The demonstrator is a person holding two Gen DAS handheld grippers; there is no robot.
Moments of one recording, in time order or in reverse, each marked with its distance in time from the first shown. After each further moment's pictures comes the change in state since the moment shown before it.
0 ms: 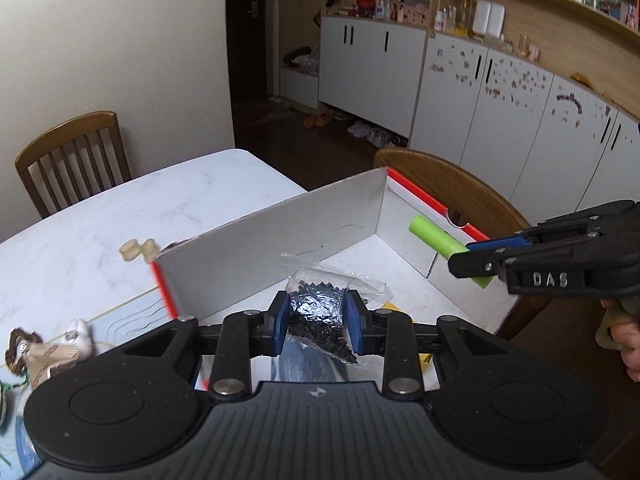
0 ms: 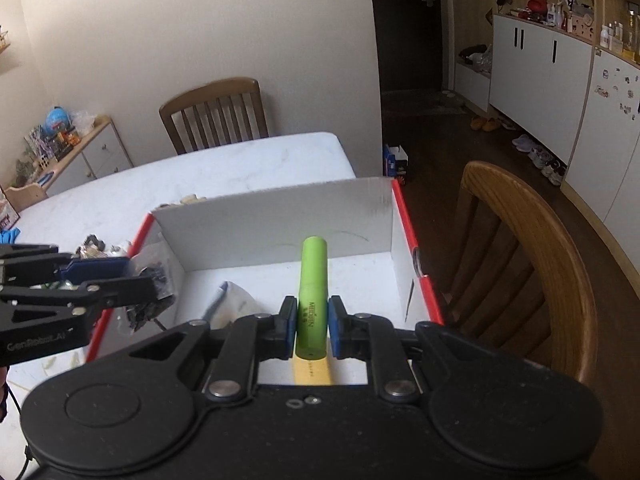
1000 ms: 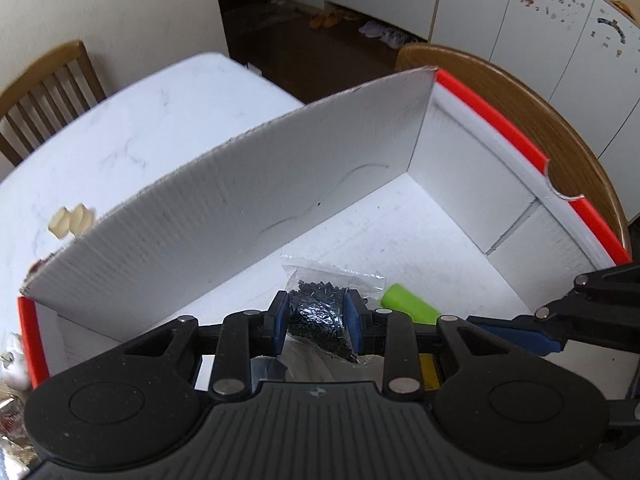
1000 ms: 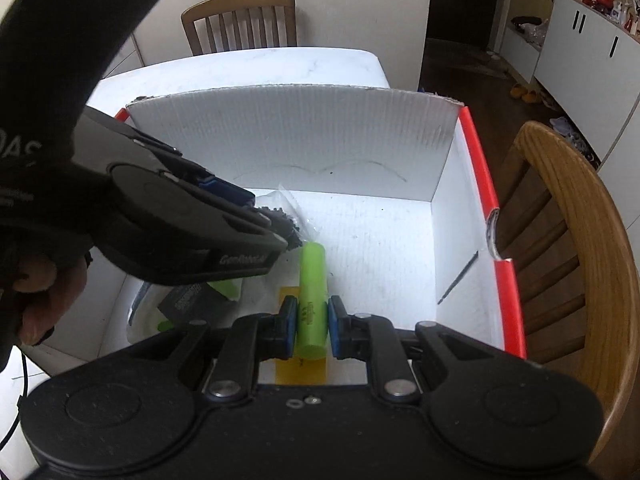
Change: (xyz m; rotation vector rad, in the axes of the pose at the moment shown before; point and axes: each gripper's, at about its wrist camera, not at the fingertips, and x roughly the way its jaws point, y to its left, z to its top) left arm 0.143 -0.007 0.023 0.004 0.332 0.039; right arm 0.083 0.004 -0.003 -0.170 0.231 0.030
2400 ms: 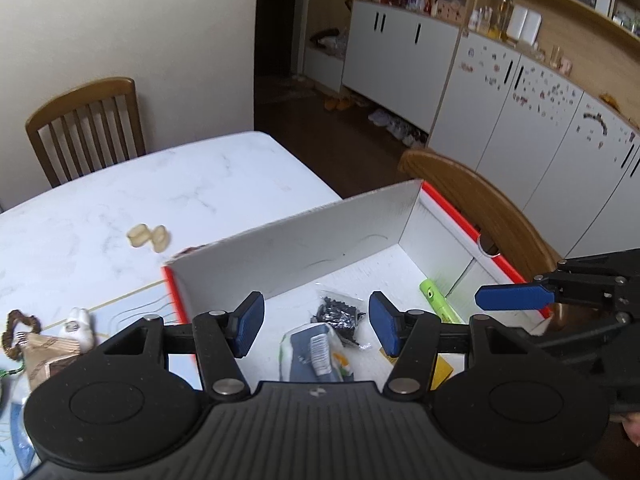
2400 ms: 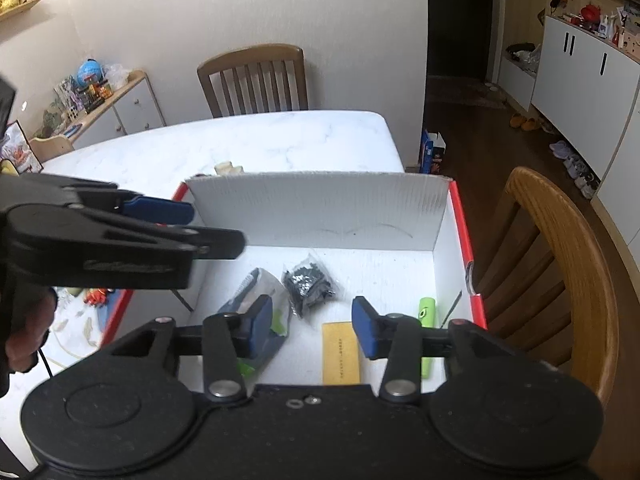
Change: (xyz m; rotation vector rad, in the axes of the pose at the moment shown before) left arm -0.127 0.041 -0.046 -0.130 -0.279 -0.038; right arm -0.071 0.012 0.011 0.038 -0.144 0.046
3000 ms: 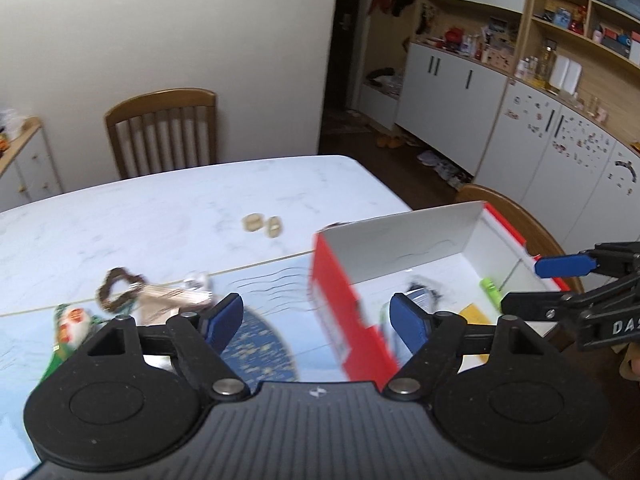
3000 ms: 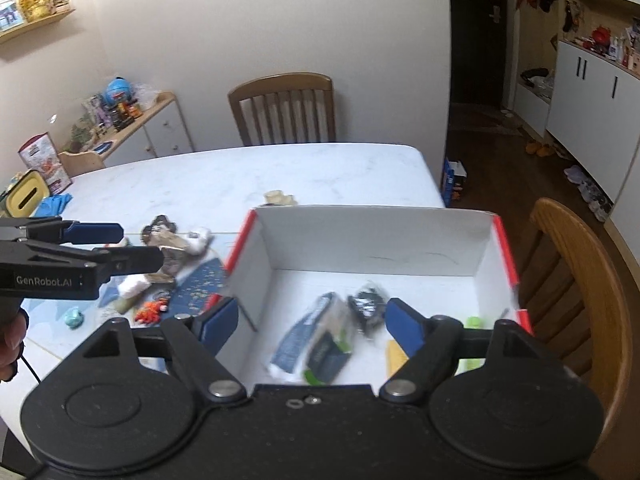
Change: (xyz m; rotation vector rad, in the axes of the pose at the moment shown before) left arm -0.093 0.079 -0.057 -0.107 -0.104 0.123; right arm -0.025 0.059 0.001 -0.021 -0.083 0.043
